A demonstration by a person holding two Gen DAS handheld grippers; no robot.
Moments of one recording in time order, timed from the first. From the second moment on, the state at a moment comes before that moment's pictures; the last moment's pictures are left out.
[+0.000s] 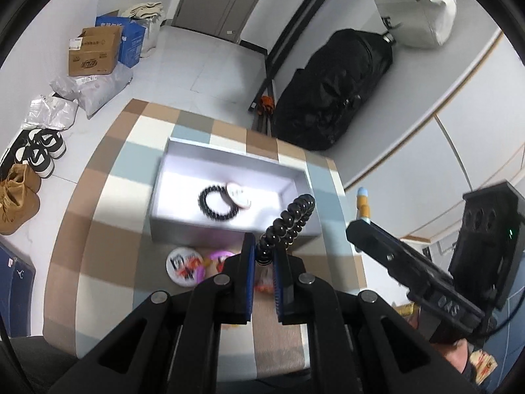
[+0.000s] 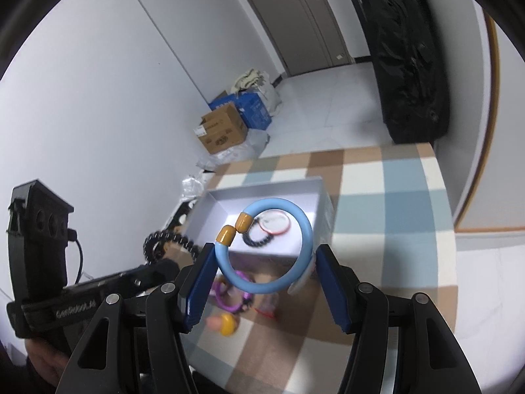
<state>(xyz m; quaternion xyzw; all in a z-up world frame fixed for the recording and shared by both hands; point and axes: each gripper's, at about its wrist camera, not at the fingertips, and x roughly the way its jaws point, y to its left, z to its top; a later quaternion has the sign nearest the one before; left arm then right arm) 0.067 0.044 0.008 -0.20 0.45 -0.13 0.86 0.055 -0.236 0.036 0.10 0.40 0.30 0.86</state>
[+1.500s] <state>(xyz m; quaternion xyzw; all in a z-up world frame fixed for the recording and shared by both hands) 0.141 0.064 -0.019 -0.24 0.48 -0.12 0.83 0.146 -0.191 -0.001 0.10 0.46 0.28 0.84</state>
